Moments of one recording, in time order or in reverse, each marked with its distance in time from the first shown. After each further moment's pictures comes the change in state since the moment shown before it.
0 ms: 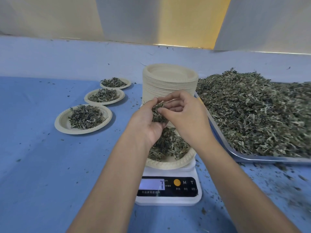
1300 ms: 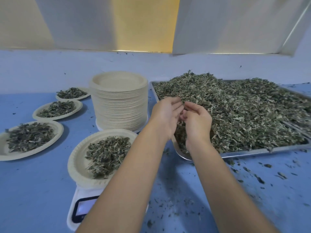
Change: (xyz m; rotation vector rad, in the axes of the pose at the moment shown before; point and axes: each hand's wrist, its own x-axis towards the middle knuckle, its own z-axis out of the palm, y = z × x) left_hand 0.018 -0.091 0.117 0.292 -0.280 -0.102; right_hand 0.019 0.065 -0.103 0.503 0.609 0.400
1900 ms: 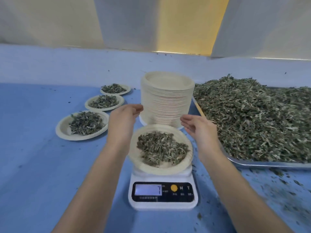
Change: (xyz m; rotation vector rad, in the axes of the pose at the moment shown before) left_hand -0.079 0.064 -0.161 0.451 0.560 0.436; right_hand -0.059 0.031 0.051 -0.162 -0.346 0.145
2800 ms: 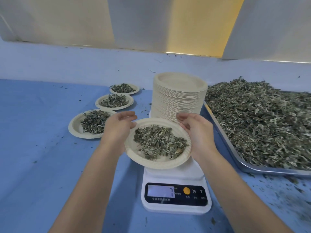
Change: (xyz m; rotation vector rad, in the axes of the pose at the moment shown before) left_hand 0.022 -0.018 -0.041 0.065 0.047 -0.143; right_hand -0.008 0.003 0.043 0.027 -0.026 -0.007
